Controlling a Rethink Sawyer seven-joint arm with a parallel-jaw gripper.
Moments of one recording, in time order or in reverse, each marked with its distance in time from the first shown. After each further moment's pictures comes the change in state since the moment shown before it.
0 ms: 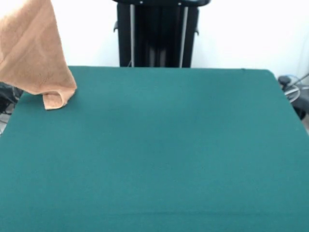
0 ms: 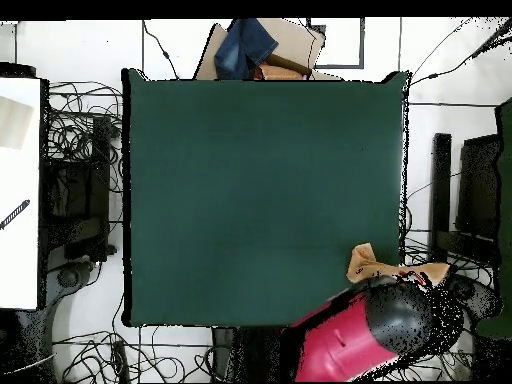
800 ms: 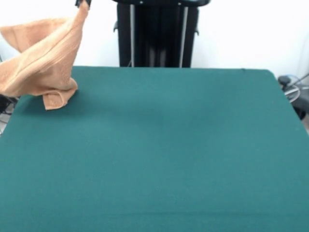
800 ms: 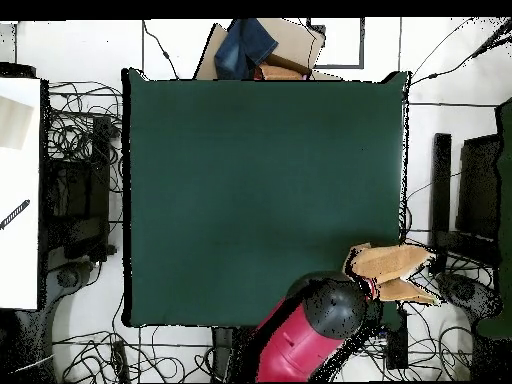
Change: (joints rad) arm 0.182 0.122 -0.107 0.063 -0.129 0.080 0.686
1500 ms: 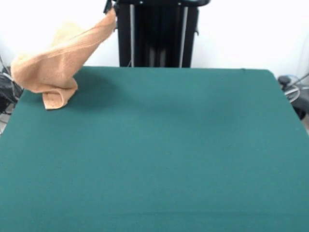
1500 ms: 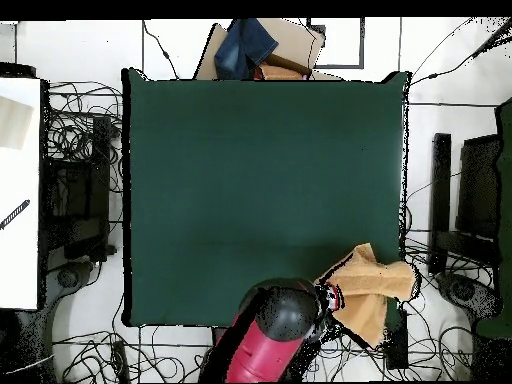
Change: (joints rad) arm 0.172 0.058 -0.047 0.058 -0.067 0.012 0.162
